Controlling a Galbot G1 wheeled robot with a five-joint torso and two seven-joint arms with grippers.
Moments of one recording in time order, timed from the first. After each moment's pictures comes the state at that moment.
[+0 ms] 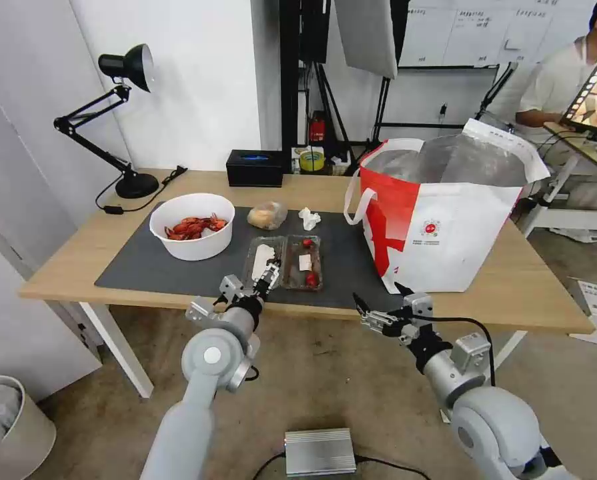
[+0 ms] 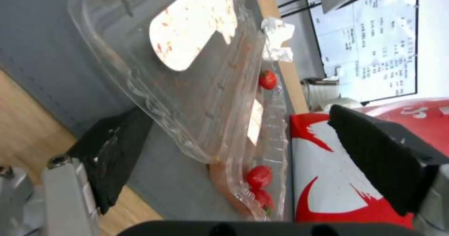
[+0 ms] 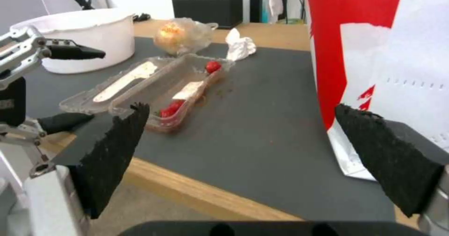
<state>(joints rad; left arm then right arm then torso) 1.10 -1.48 -0.31 -1.94 -1.33 0.24 -0.59 -1.43 1.14 0.42 2.19 0.43 -0.30 -0.01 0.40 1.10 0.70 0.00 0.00</state>
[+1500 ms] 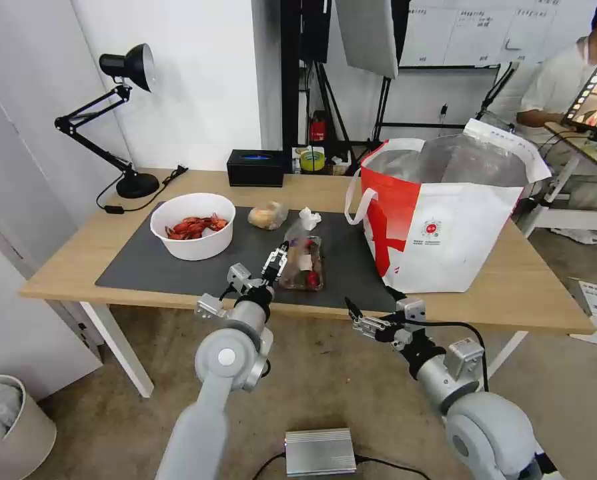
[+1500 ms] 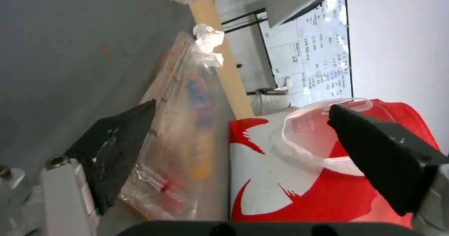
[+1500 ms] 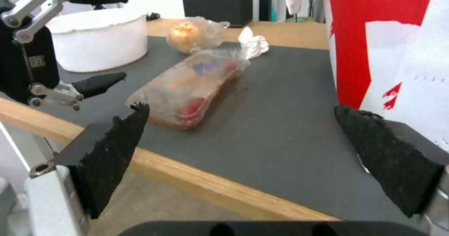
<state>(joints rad) 1.09 -1.53 -0.26 -1.95 -1.29 0.16 -0.46 -1.44 1.14 0.39 2.22 0.42 -0.31 0.00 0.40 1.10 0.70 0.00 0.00</state>
